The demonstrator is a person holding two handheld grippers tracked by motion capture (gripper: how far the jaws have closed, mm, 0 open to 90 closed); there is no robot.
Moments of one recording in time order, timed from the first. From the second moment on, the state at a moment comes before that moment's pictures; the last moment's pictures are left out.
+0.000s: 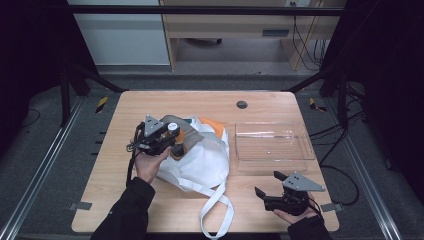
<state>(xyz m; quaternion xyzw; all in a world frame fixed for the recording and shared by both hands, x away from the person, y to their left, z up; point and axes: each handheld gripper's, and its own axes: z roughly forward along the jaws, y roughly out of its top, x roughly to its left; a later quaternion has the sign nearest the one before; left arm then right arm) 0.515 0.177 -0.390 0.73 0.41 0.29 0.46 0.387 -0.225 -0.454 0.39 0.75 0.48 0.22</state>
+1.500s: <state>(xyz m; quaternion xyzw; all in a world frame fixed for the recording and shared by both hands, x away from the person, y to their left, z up) 0.470 0.169 -0.321 0.71 0.40 0.29 0.49 0.388 -0.224 -0.456 0.39 0.76 0.48 0.22</state>
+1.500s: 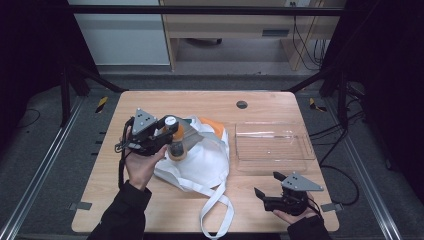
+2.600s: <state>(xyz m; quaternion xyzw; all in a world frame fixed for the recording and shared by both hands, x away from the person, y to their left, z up) 0.464 0.106 -0.294 0.73 0.36 0.28 0.52 0.388 -0.224 -0.457 0.39 0.76 0.47 0.22</state>
